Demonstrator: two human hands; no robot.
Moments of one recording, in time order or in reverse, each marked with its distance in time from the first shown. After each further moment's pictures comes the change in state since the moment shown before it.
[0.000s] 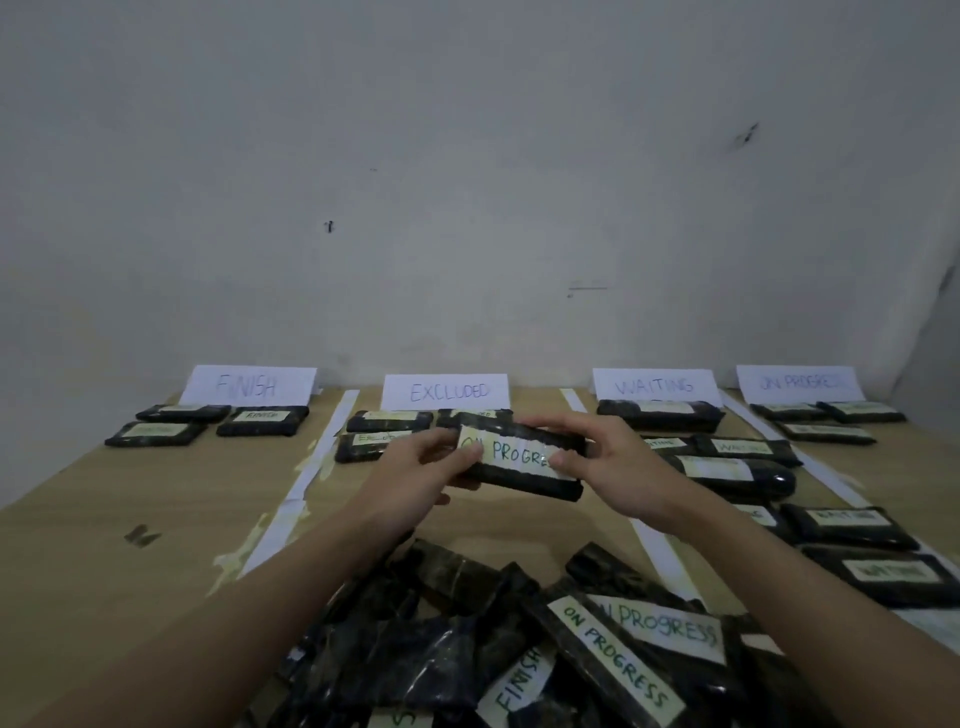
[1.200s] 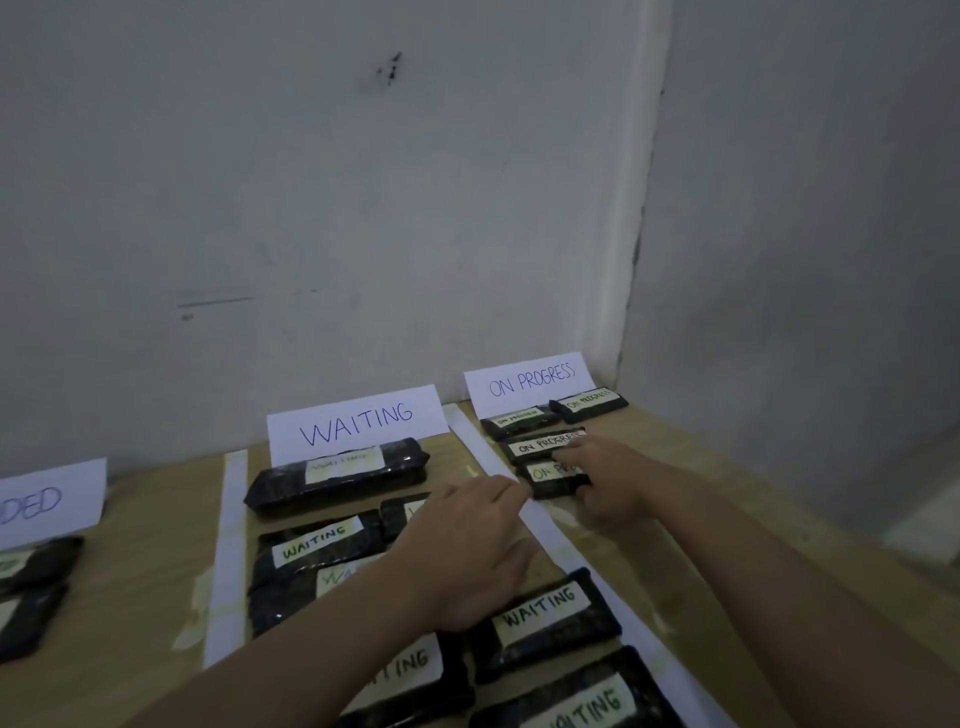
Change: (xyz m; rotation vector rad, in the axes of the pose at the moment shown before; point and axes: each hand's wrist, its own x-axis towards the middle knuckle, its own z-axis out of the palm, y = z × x) left_hand 0.157 0.060 0.346 0.975 -0.532 0.716; right_hand -0.024 0.233 -0.328 -0.919 0.054 0.518
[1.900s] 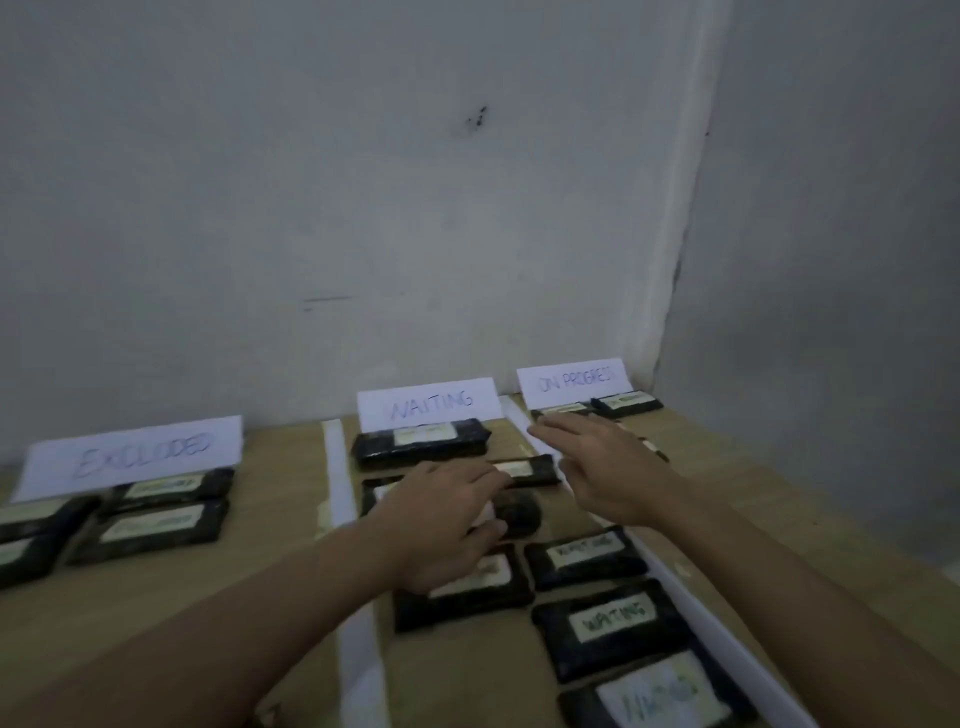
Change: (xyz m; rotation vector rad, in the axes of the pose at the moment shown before) left_hand -0.083 -0.018 -0.037 0.067 0.016 -0.036; right_hand -0.082 -0.097 -0.026 -0.120 0.333 -0.389
